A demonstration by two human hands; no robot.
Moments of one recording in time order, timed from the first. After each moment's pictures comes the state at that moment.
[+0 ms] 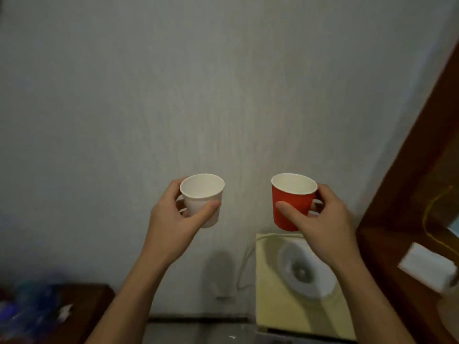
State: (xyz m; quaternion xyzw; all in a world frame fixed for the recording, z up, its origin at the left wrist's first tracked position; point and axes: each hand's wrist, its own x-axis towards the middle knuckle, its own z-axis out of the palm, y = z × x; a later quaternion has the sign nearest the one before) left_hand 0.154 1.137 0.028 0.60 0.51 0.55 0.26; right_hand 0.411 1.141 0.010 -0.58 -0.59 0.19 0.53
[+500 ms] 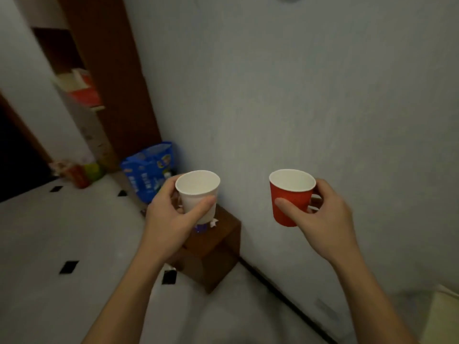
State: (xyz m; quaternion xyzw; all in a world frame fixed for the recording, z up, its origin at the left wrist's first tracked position) left_hand -0.090 0.911 0.003 0.37 0.70 0.61 0.06; right_hand 0.102 1.092 -0.010 -0.32 -0.77 0.38 0.39
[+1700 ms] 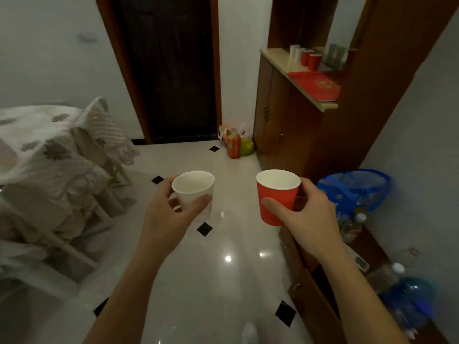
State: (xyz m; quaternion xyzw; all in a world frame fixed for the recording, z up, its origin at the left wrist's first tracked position) left_hand -0.577 0.510 -0.060 0.07 0.79 0.59 -0.14; right_hand -0.553 0.766 -0.054 -0.01 -0.84 0.50 0.19
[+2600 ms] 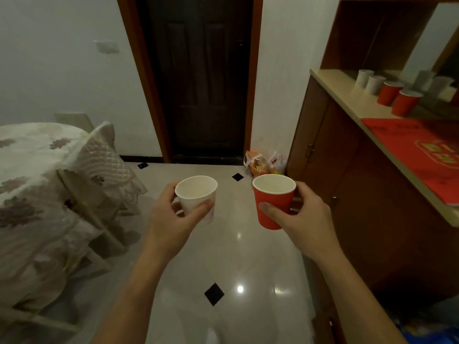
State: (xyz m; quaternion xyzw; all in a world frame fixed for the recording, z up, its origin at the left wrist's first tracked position) left_hand -1.036 0.488 -0.059 0.00 0.80 0.57 -0.18; right_hand -1.059 0.735 -0.060 0.05 -0.85 0.51 0.13
